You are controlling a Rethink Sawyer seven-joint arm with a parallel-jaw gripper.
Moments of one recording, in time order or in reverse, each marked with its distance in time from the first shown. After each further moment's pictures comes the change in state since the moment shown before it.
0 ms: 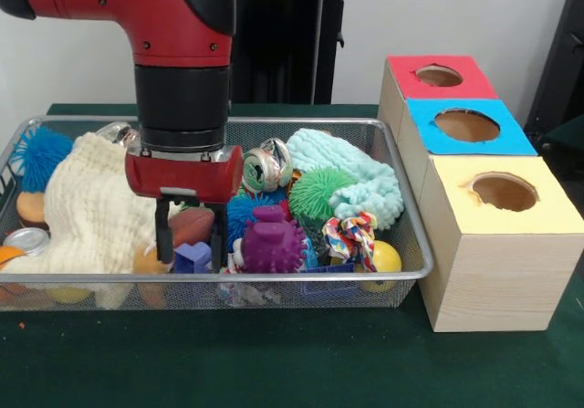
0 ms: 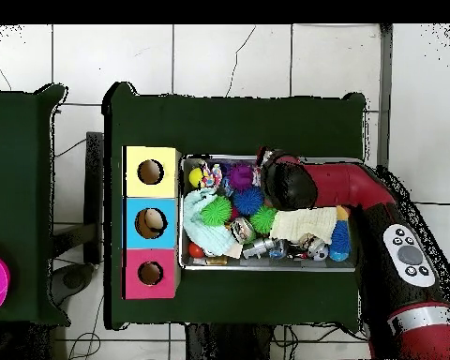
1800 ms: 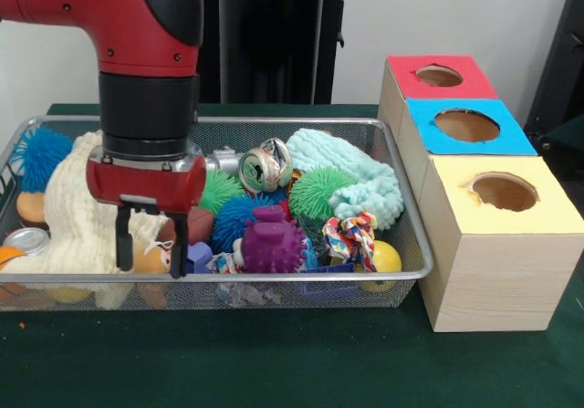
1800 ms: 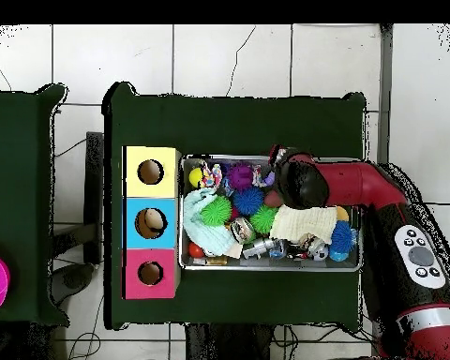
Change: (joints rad) arm -0.031 0.013 0.000 -0.042 -0.048 0.034 0.000
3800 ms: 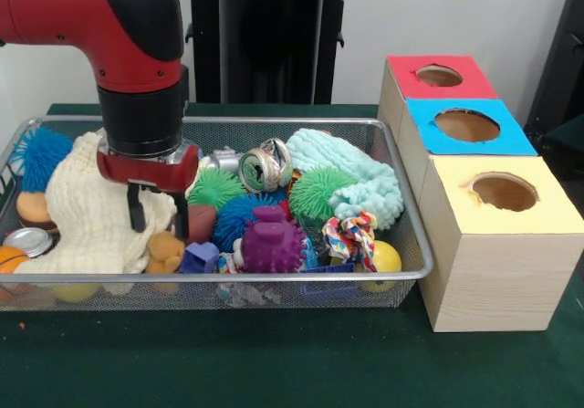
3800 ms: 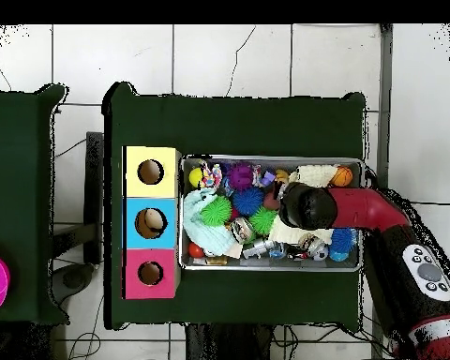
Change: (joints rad) arm -0.083 0.041 0.005 0.109 0.004 0.143 0.000
